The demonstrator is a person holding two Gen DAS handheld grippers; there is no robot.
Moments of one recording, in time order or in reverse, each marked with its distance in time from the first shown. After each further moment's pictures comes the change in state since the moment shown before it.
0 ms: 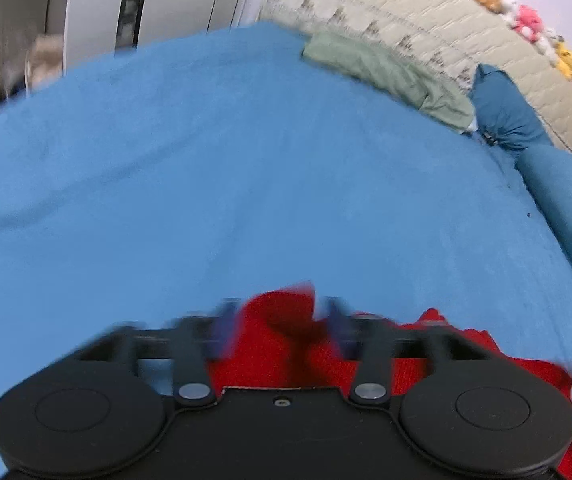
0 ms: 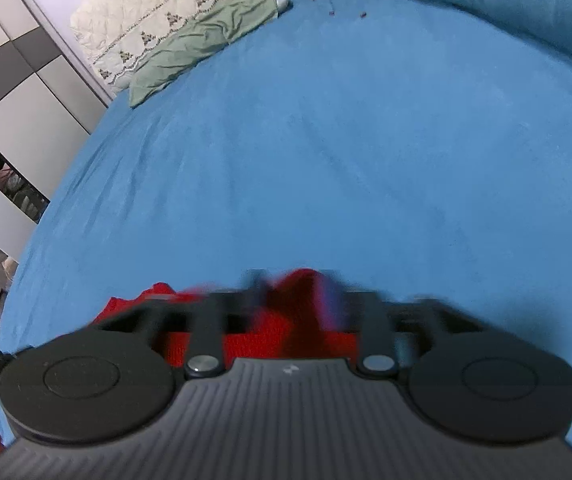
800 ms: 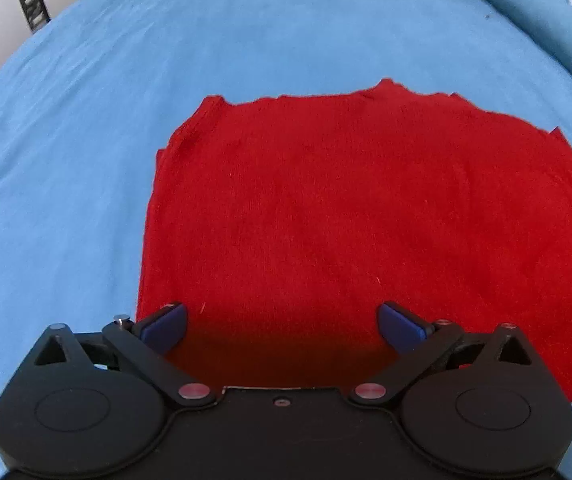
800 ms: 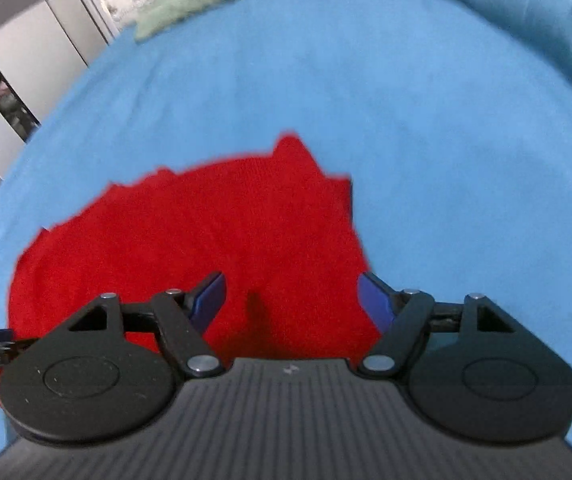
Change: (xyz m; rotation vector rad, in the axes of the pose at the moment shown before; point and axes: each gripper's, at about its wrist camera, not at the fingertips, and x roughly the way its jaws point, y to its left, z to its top) left arm -0.015 -0.036 -0.080 0.365 0.384 0.050; right arm -0.062 0.020 -0.064 -0.155 0.095 -0.089
